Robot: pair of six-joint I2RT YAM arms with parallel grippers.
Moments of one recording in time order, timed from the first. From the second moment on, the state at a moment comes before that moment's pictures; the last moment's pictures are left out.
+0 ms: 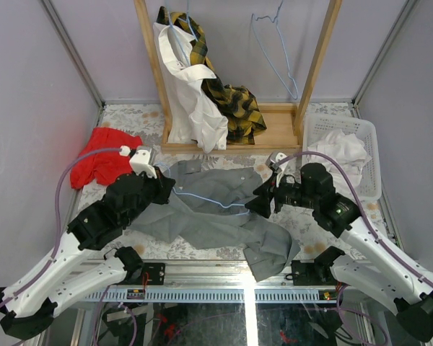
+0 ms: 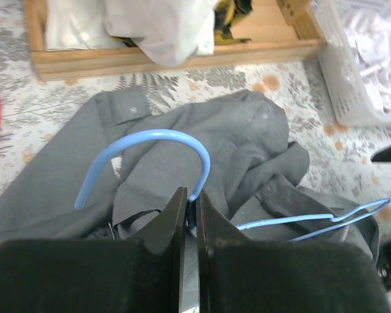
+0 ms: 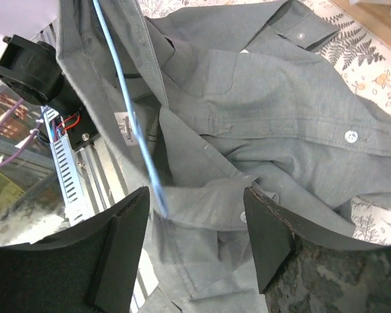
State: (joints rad) left arm -0.79 0.65 0.89 -0.61 -0.36 -0.44; right arm 0.63 0.80 0.70 -0.27 -0.53 0.14
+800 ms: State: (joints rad) left arm -0.79 0.73 0.91 -0.60 -0.22 -0.39; right arm 0.63 1.00 0.76 -0.20 -0.83 0.17
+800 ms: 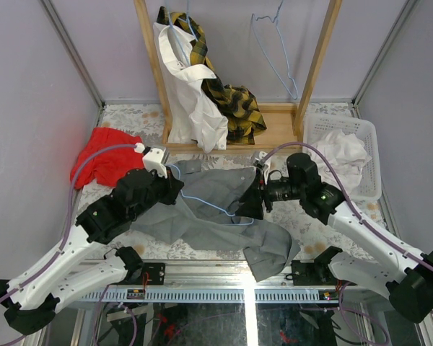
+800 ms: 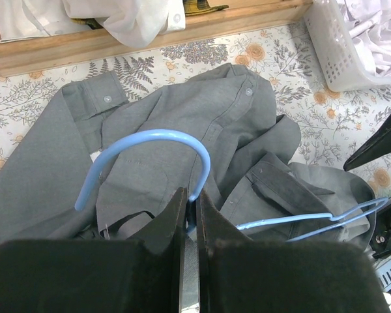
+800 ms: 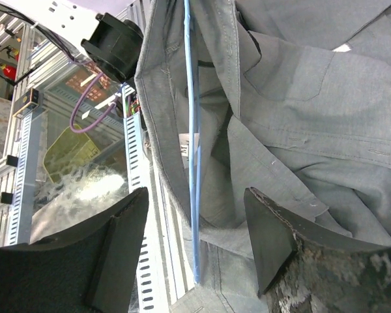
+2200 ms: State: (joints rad) left arm -0.79 0.72 0.84 -0.60 -0.23 -0.56; right arm 0.72 0.91 0.66 -0.26 -0.56 0.22
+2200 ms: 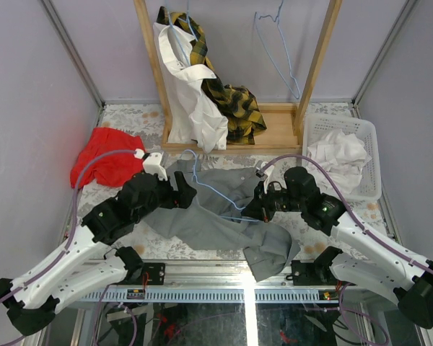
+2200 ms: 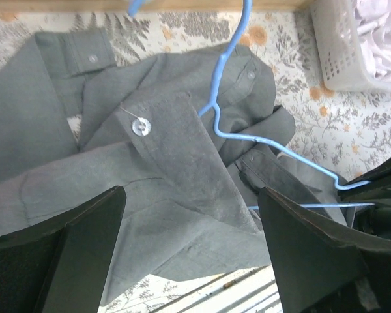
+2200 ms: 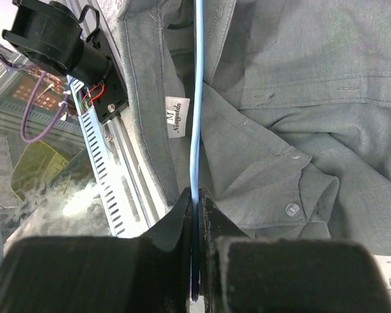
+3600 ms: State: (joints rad) left arm -0.79 0.71 0.78 -0.70 -0.53 -0.61; right arm 0.72 0.24 0.83 -0.64 -0.16 -0.08
